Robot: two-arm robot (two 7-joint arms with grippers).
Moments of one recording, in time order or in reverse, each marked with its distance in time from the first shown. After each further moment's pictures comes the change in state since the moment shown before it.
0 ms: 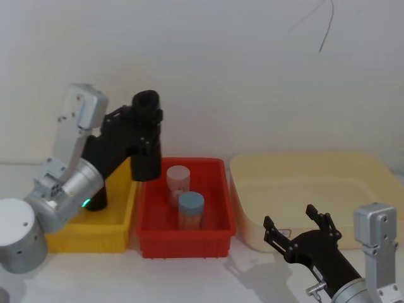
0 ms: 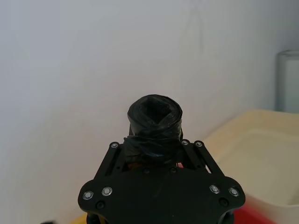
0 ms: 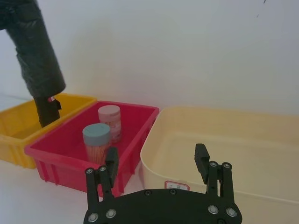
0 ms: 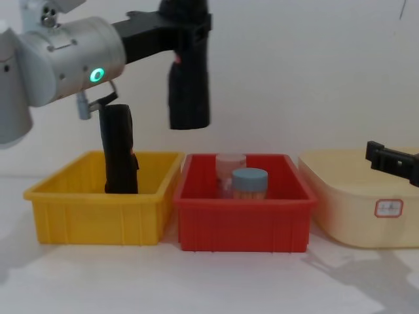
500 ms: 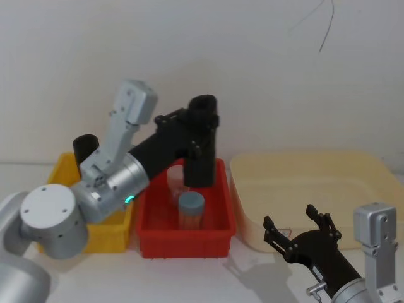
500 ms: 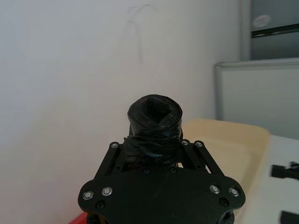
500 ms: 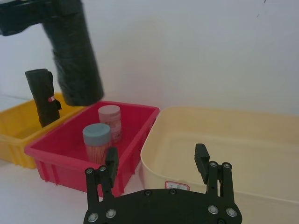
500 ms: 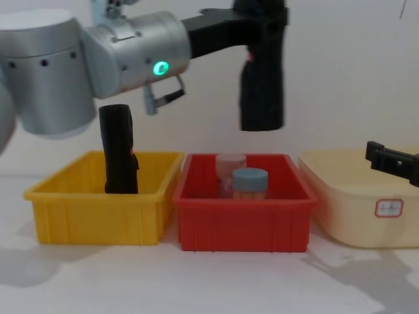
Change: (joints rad) left arm -0.088 -0.082 0.081 0.098 -0.070 0.003 -0.156; right arm 0.000 0.000 0.000 0.000 0.000 0.000 0.000
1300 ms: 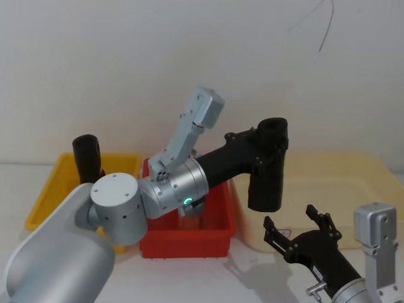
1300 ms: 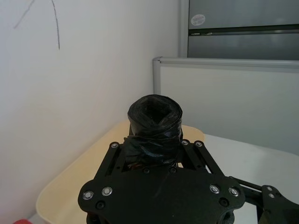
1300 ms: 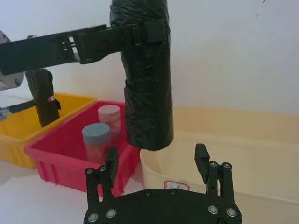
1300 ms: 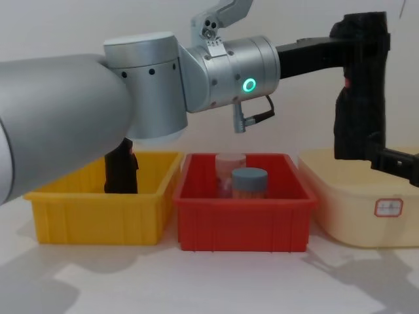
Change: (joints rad) left arm -0.165 -0.169 0.093 0.331 -0.107 -0.006 -0.203; right arm 0.000 0.000 0.000 0.000 0.000 0.000 0.000
